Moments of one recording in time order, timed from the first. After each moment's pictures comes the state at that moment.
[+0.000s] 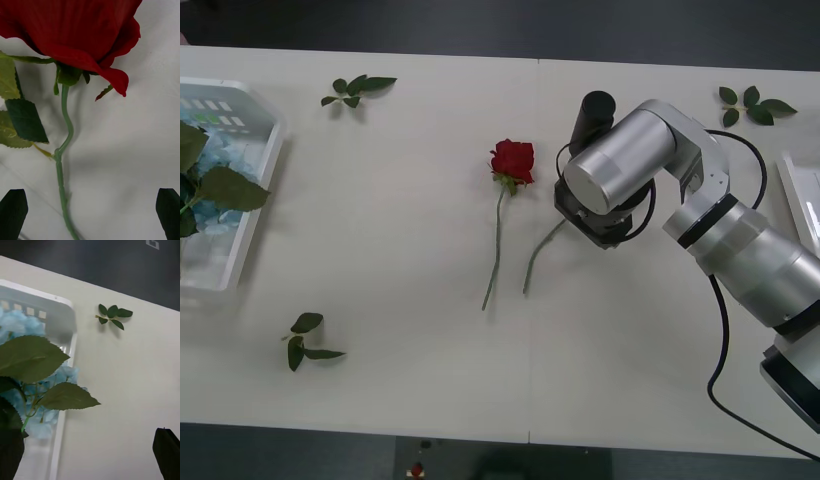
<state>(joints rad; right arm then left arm) -0.81 -0.40 0.59 -1.33 -0.48 1.43 0.09 0.02 1.04 0.41 -1.75 1.40 0.98 -1.59</state>
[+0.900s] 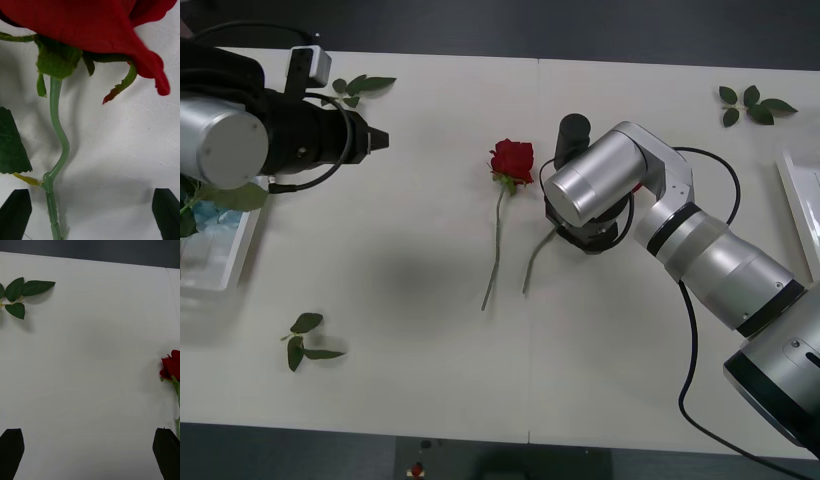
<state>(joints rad) -0.84 -0.29 0.60 -1.10 -0.40 1.32 0.11 -0.53 0.62 -0.14 -1.79 0.63 1.22 -1.24</state>
